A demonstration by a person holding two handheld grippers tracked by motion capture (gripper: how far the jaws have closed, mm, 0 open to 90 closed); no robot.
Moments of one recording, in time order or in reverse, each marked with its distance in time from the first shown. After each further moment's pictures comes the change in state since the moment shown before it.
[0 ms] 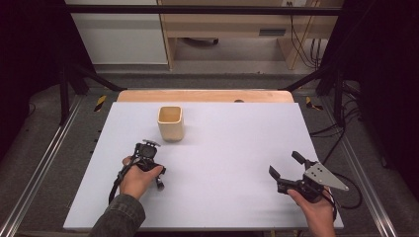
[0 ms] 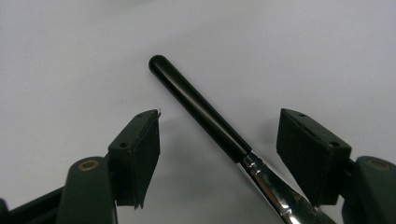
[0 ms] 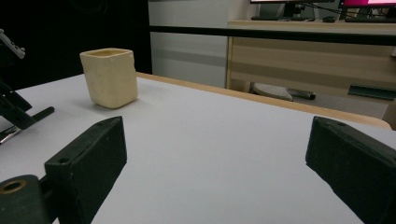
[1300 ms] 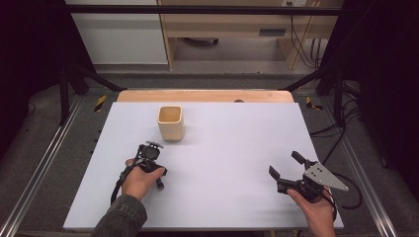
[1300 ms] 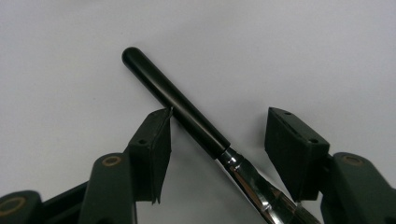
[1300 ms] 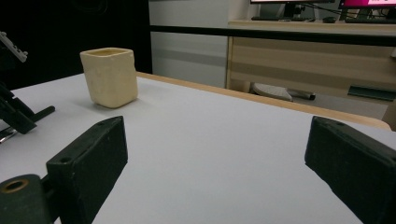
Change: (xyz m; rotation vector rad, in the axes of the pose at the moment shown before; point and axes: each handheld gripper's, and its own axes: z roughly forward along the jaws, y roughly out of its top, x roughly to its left) left arm -0.007 -0.001 0.003 0.019 -0.041 0.013; right arm 0.000 0.000 0.000 0.002 -0.001 -0.005
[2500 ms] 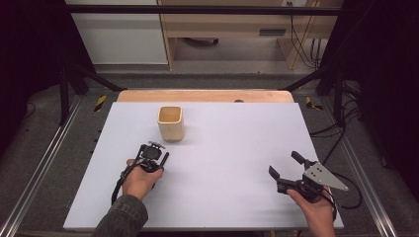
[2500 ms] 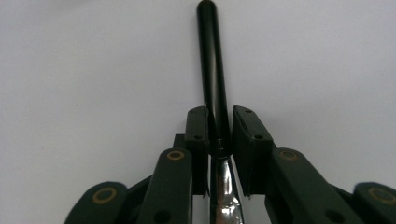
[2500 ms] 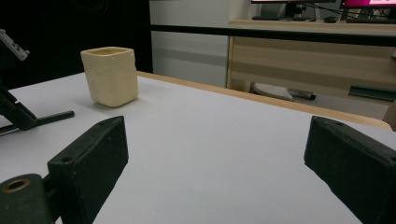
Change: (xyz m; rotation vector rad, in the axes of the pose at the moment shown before) left arm -0.003 0.001 -0.002 0.004 -0.043 0.044; right arm 0.000 0.000 0.000 0.000 0.003 0.000
